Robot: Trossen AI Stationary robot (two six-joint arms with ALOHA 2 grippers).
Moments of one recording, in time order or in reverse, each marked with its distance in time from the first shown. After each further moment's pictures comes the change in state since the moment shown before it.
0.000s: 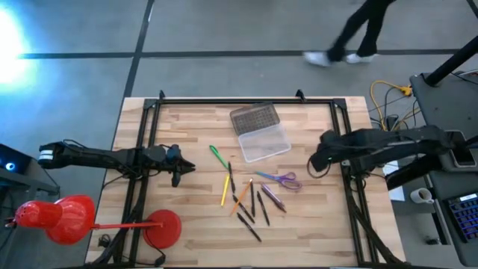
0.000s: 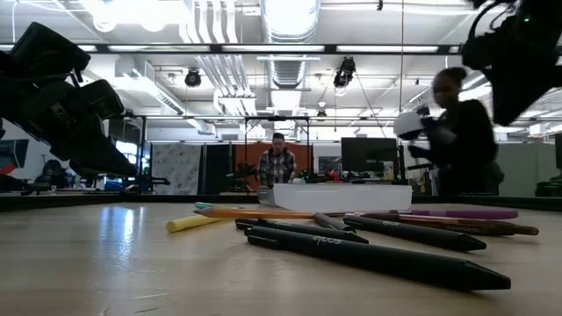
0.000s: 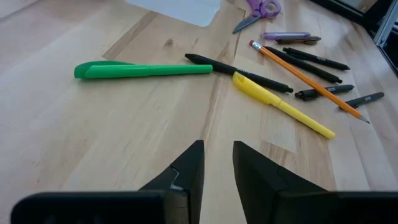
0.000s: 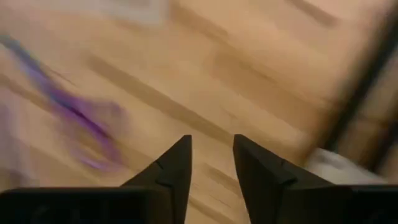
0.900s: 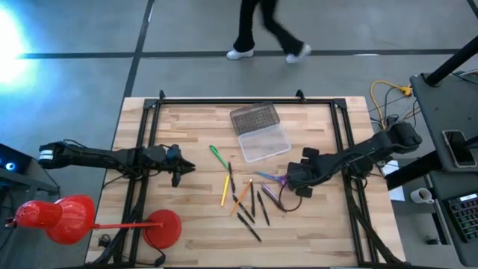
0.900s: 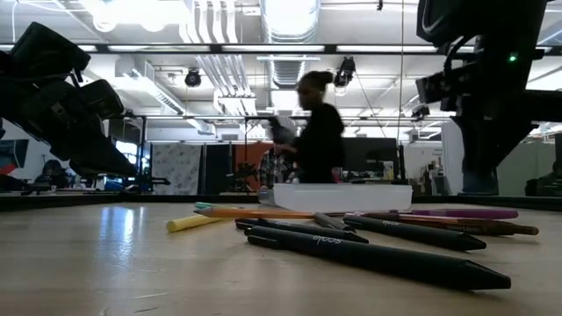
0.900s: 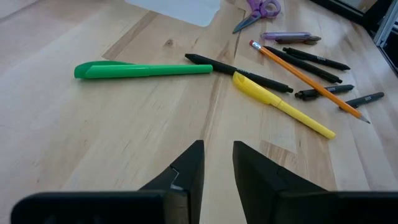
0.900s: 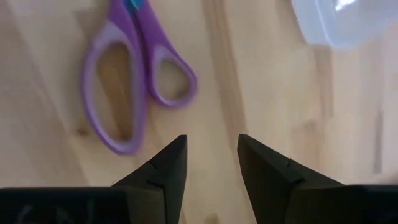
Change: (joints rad) left arm 0.000 0.000 0.000 0.000 0.000 0.000; right arm 0.208 0.523 0.037 0.344 0.045 -0.576
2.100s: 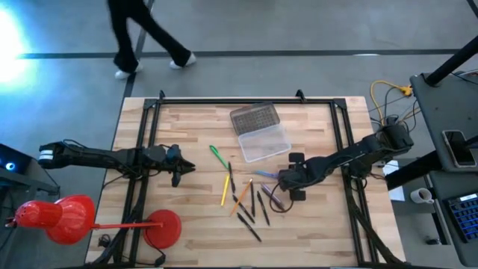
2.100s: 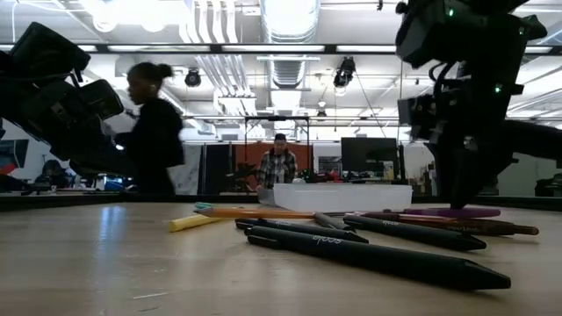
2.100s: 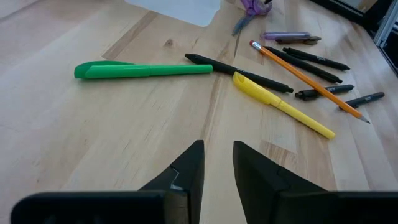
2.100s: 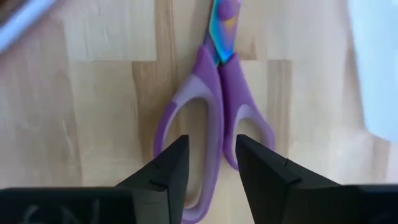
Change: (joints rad) left arm 0.000 0.000 0.000 0.000 0.000 0.000; right arm -0.036 0.091 -0.069 0.313 -0.048 -0.263
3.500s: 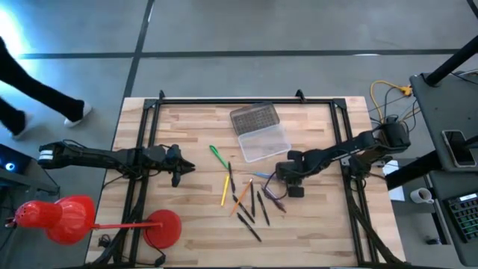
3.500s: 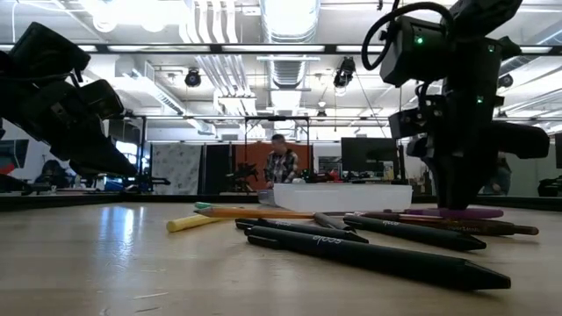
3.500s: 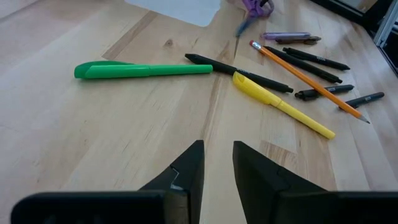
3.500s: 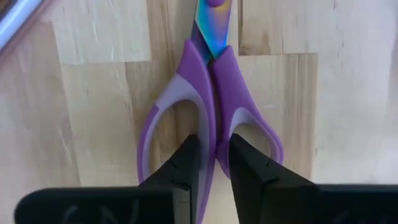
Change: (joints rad) left arm 0.000 0.000 0.000 0.000 0.000 0.000; right arm -0.145 0.058 -0.031 0.062 -0.144 -0.084
